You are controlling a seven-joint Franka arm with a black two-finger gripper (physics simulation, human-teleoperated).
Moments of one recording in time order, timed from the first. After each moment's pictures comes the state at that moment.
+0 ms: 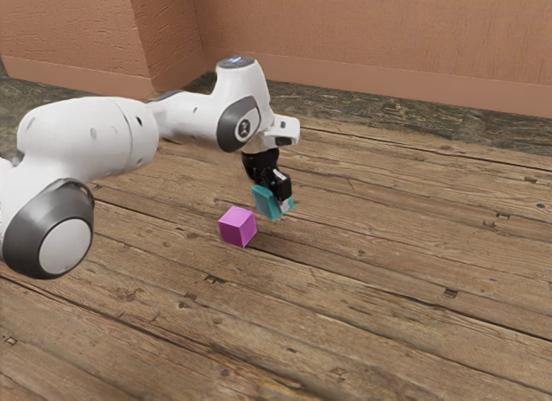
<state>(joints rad) -0.27 0.63 0.22 -1.36 -0.18 2.10 0.38</state>
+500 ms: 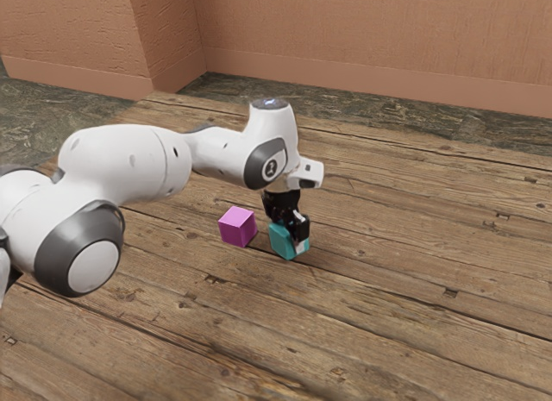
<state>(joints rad) -0.34 0.74 0.22 -1.36 -0.18 2.10 0.35</state>
